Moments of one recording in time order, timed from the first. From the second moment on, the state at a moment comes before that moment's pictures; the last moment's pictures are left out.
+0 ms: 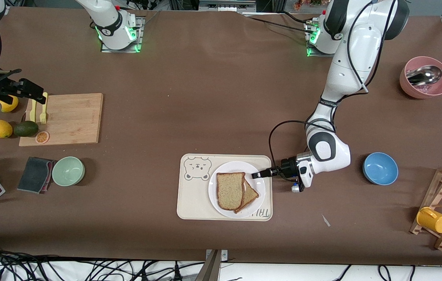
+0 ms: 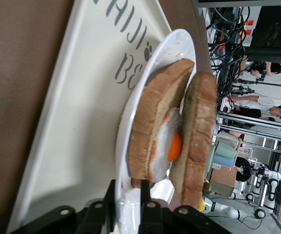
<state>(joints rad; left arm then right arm) -0.34 0.95 0.09 -1.50 -1.66 2.13 0.60 0.01 0.02 -0.03 -1.67 -0.01 1.65 -0.04</state>
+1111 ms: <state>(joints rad) -0.29 0.81 0.10 -1.62 -1.52 2.12 0.59 0.01 0.02 -0.03 -1.67 0.00 1.65 -0.04</state>
